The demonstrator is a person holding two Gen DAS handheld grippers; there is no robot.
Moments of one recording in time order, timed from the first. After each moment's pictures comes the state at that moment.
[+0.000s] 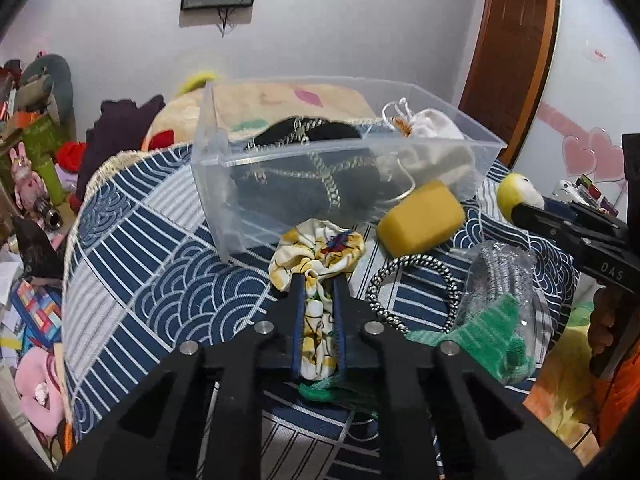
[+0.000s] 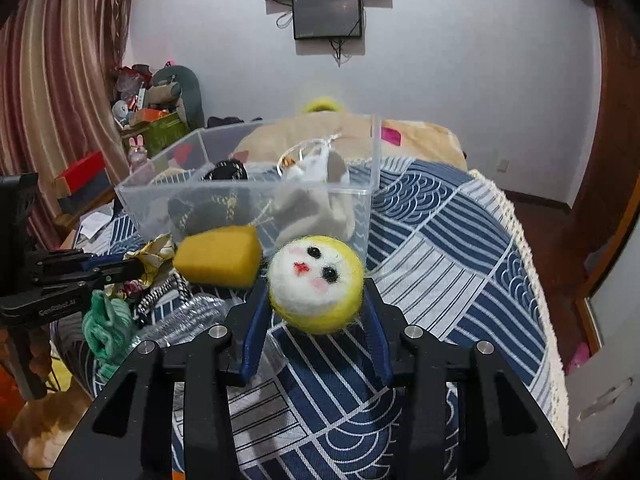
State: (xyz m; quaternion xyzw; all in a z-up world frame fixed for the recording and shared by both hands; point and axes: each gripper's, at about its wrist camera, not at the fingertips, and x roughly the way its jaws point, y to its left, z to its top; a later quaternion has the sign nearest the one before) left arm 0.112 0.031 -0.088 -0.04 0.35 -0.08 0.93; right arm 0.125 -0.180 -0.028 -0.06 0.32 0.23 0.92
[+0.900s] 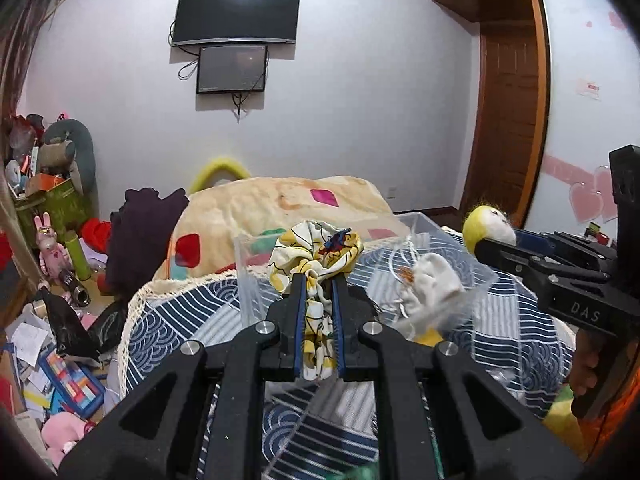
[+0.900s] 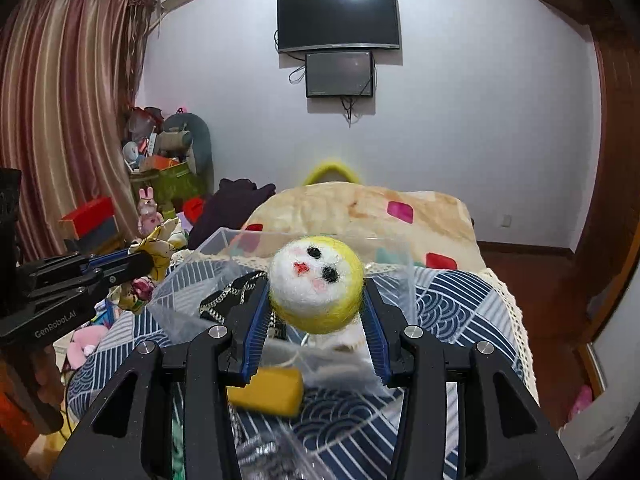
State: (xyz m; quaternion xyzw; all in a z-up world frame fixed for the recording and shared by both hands) left arm 0.125 0.041 0.002 -0.02 0.22 -0.04 0.97; right arm 0.153 -0.134 0.032 -0.05 0.23 0.24 0.94
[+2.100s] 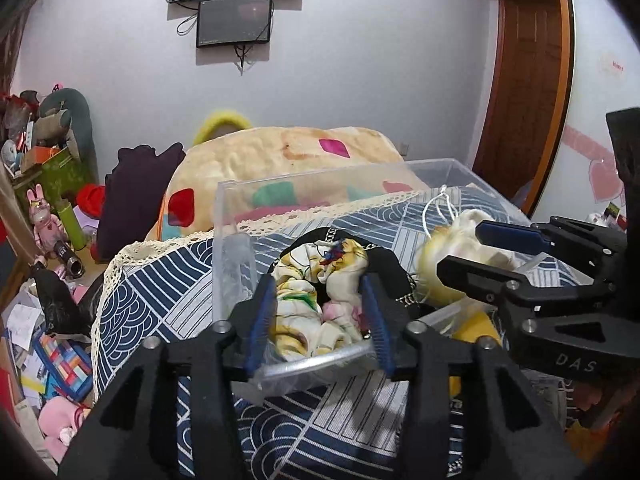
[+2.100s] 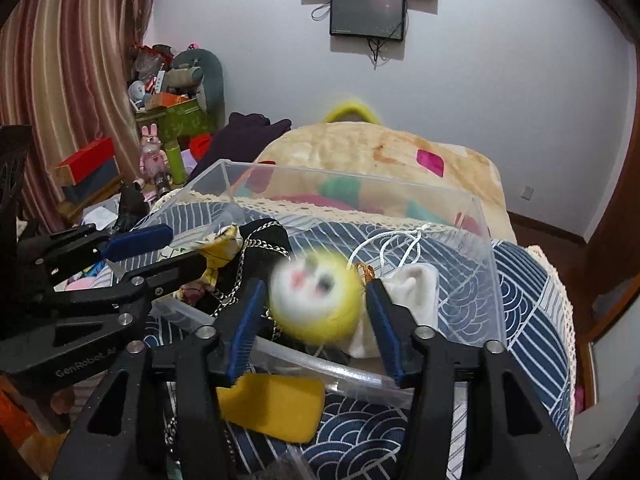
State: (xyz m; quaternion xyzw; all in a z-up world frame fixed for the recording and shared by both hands) left arm 0.174 0.036 -0.046 -0.03 0.30 -0.03 0.95; right arm 0.189 -0.095 -0.004 -0.10 0.32 0.26 0.90
